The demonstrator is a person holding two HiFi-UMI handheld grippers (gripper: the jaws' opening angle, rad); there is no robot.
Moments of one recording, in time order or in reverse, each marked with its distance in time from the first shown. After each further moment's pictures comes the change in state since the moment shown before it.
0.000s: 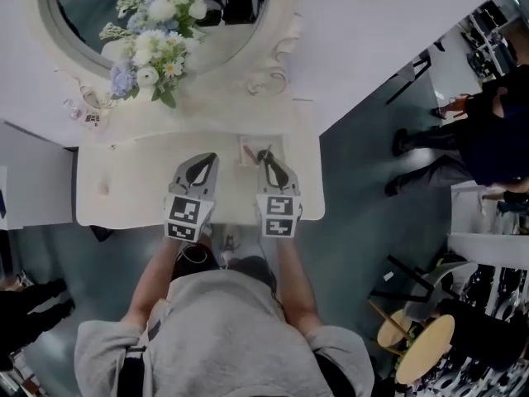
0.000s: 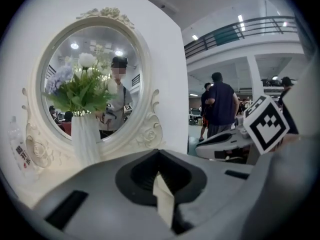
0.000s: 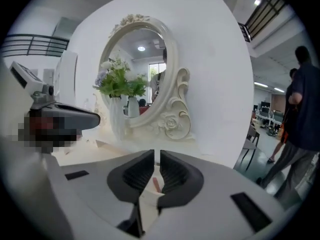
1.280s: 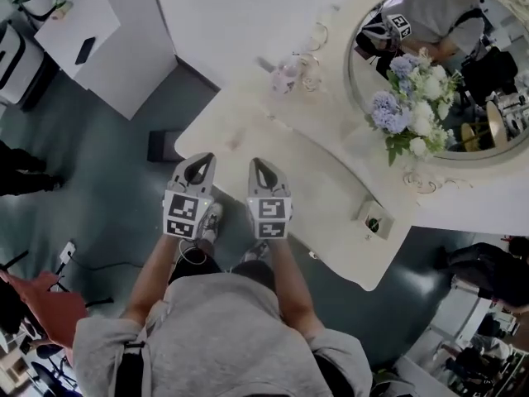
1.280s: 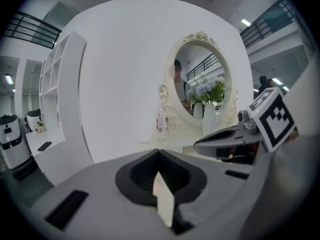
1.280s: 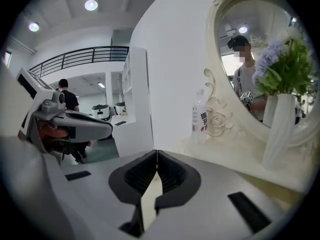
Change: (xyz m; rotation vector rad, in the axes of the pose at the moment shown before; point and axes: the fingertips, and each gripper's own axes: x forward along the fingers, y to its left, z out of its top) left arm -0.343 0.267 -0.165 -0.261 0.093 0.629; right arm 0.049 0.488 0.018 -0.273 0.000 0.698
